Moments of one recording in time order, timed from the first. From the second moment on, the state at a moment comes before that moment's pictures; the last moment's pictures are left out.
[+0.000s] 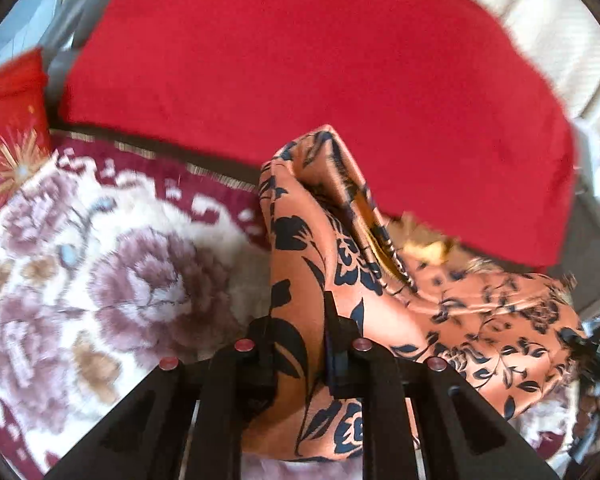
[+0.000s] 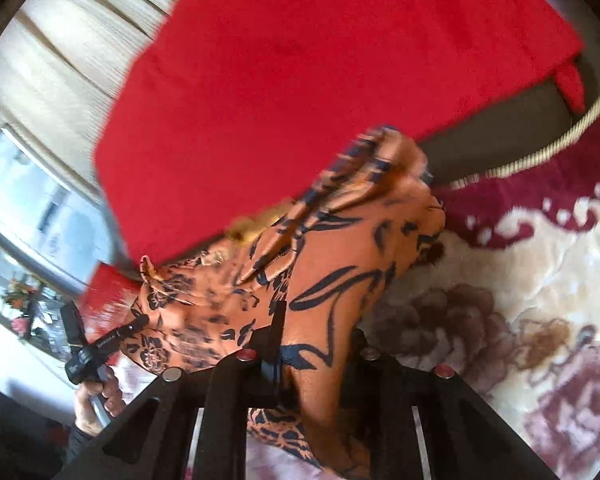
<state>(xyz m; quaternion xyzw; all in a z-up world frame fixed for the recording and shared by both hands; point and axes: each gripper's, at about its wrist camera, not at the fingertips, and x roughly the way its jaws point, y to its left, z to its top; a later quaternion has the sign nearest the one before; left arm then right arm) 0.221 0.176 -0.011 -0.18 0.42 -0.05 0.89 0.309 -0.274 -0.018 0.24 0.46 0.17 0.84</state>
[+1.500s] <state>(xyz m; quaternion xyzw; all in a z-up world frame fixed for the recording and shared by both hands) 0.156 0.117 -0.027 -0.06 0.42 -0.15 0.89 0.145 -0.366 -0.060 0.38 0.44 0.23 0.78</state>
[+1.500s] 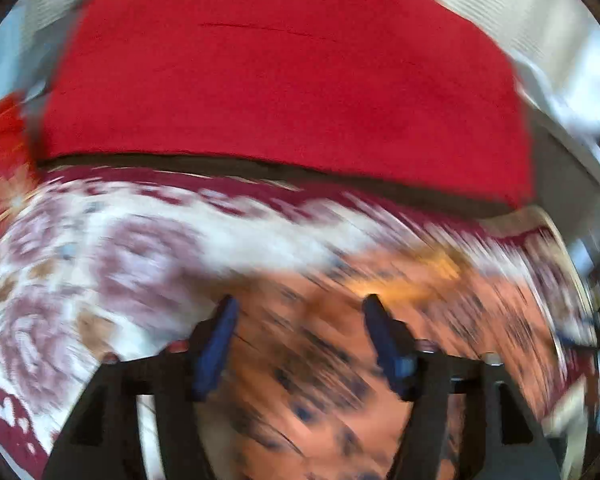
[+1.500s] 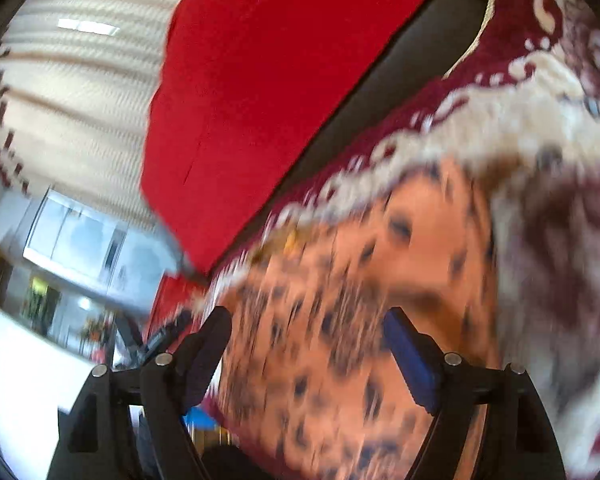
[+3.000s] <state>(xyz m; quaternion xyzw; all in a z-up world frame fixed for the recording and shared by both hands) 0.065 0.030 0.037 0.01 0.32 0.03 0.95 -0.042 -0.336 -0.121 0.46 0.40 0.10 0.79</state>
